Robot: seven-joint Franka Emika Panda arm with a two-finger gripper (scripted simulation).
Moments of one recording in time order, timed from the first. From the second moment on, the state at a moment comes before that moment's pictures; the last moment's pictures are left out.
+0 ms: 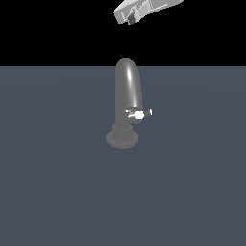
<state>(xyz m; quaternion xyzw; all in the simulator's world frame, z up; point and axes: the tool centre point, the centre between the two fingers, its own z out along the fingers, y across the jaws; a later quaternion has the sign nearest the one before) -0.018 -0.026 0.394 -0.83 0.35 0.40 0.14</state>
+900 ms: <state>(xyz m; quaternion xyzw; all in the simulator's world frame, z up) 0.033 -0.056 0.303 -0.68 0.46 0.54 0.19</state>
